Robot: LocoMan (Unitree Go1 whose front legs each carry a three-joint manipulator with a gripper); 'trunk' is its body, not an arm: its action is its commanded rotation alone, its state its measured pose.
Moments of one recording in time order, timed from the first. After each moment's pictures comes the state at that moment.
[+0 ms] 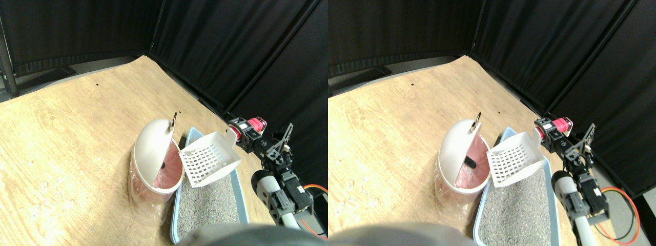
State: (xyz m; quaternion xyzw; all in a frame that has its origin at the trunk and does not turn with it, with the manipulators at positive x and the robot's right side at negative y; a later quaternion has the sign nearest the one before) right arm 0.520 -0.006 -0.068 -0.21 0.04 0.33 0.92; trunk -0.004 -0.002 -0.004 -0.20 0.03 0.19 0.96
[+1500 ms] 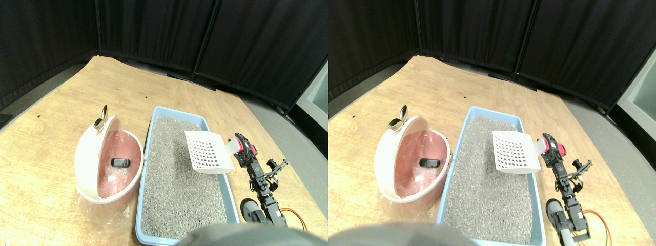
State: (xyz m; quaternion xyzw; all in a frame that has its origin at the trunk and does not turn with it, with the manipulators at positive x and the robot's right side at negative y) right arm 0.503 -0.192 -0.142 0.16 -0.06 0.12 0.98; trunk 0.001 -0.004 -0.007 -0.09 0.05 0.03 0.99
